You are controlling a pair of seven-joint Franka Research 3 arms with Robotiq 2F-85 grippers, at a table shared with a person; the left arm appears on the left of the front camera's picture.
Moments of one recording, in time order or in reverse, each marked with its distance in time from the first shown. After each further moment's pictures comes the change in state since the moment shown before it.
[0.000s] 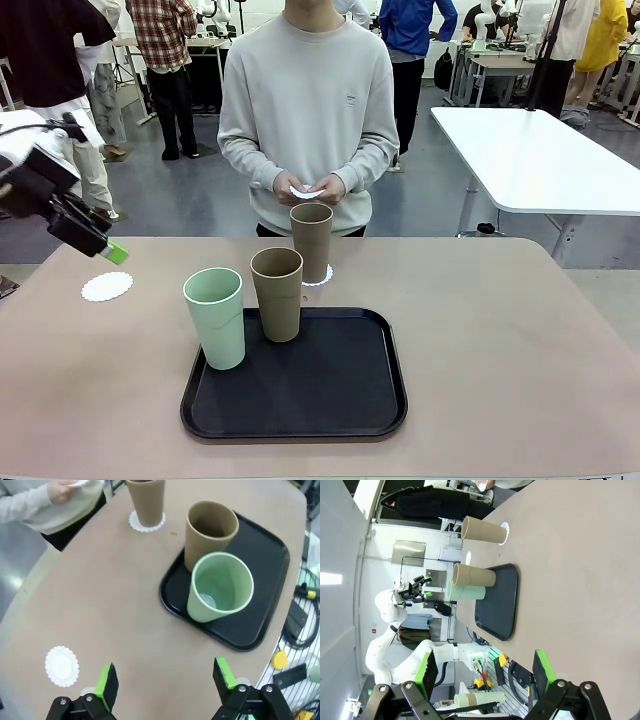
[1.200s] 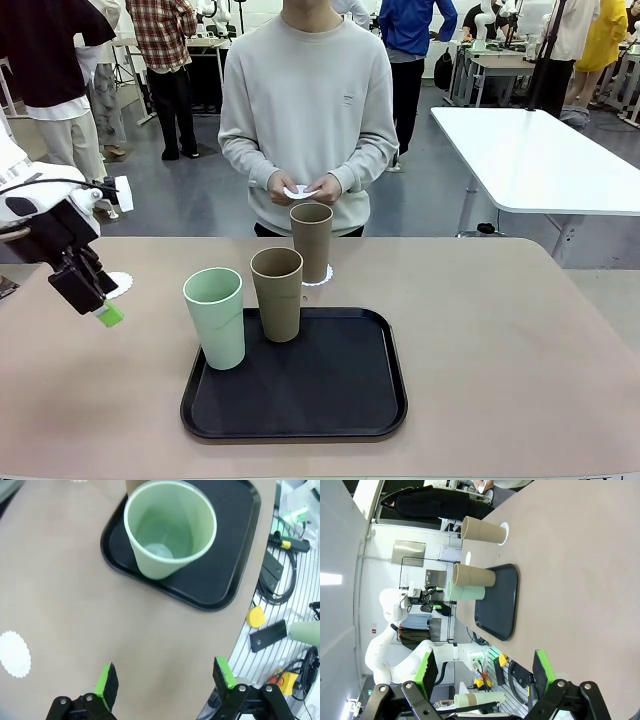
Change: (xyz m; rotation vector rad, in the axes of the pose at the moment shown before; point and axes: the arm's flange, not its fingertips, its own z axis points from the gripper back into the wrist) left arm -0.021 -0.019 -0.035 -0.184 0.191 -0.051; right arm 0.000 0.000 0.000 -0.001 0.000 0.000
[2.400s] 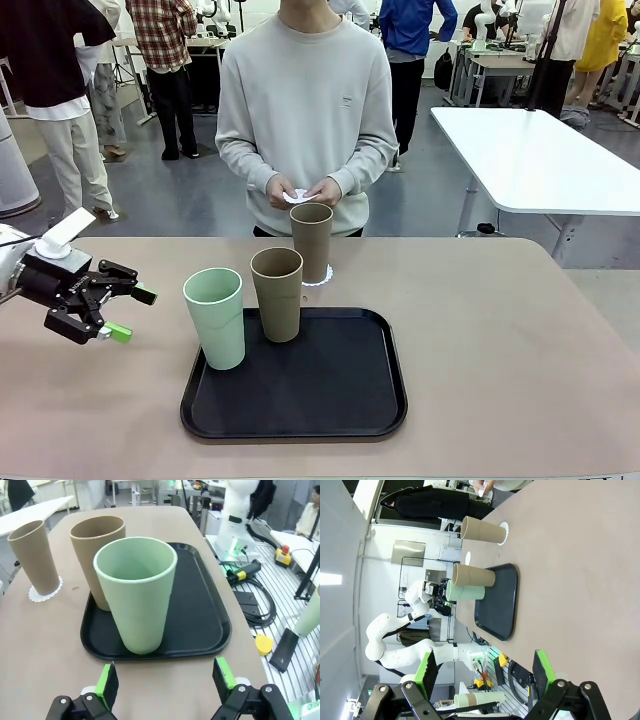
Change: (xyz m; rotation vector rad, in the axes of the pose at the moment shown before) left arm -0.070 0.081 -0.095 -0.292 -0.630 -0.440; right arm 0.000 0.000 0.000 -0.001 0.001 -0.001
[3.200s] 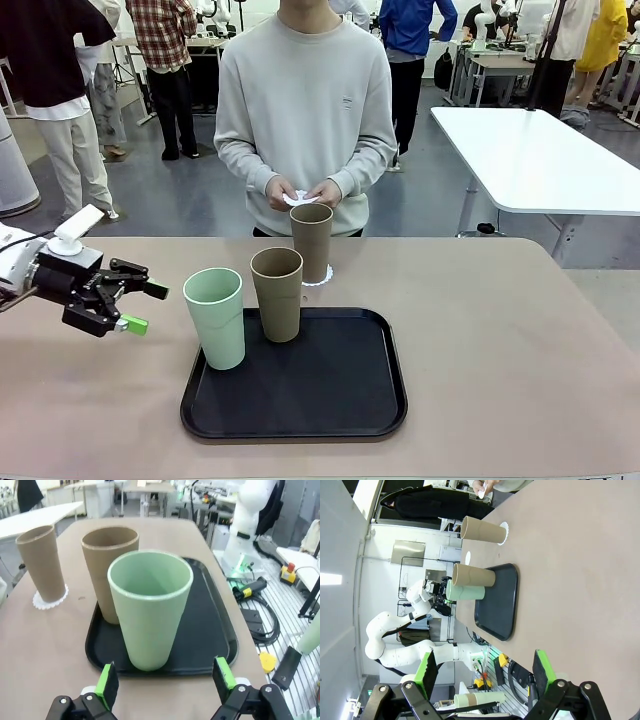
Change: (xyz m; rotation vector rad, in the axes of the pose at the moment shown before) left arm 0.003 0.009 -0.014 0.003 -0.077 0.036; right arm 0.000 0.000 0.000 0.000 0.000 0.000
